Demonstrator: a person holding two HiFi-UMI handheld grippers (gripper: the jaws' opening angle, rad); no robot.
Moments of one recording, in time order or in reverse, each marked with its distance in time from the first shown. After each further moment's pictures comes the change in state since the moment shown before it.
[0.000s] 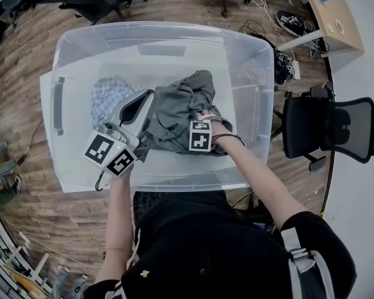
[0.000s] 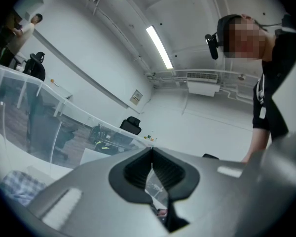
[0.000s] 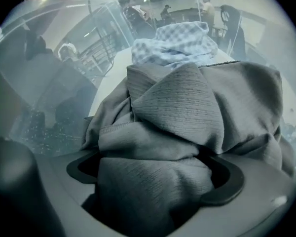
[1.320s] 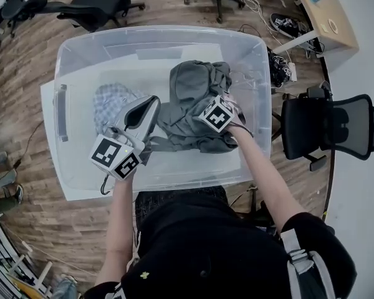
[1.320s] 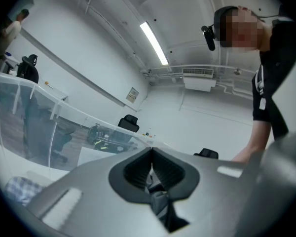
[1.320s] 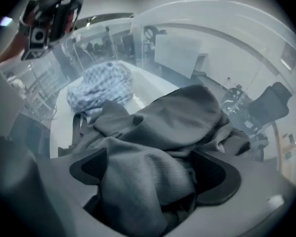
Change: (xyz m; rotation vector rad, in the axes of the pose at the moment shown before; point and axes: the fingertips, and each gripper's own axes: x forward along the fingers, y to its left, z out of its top) left arm 0.003 -0.006 -0.005 0.059 0.031 -0.026; right arm -0.087 -0.124 -0.041 0.525 -0.190 -0.392
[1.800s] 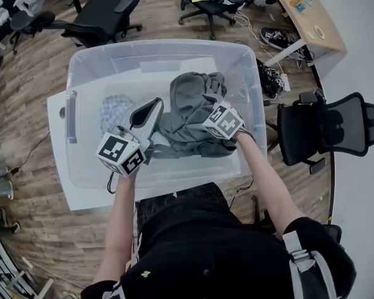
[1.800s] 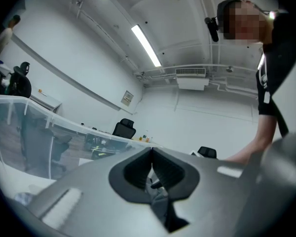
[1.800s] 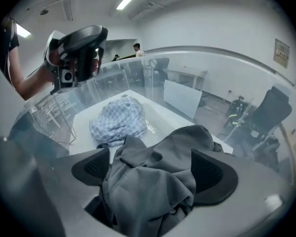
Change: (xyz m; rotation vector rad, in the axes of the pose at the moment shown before) left arm -0.012 -0.016 0.019 0.080 -0.029 -0.045; right arm -0.082 0.034 0.058 0.043 -0.259 0.069
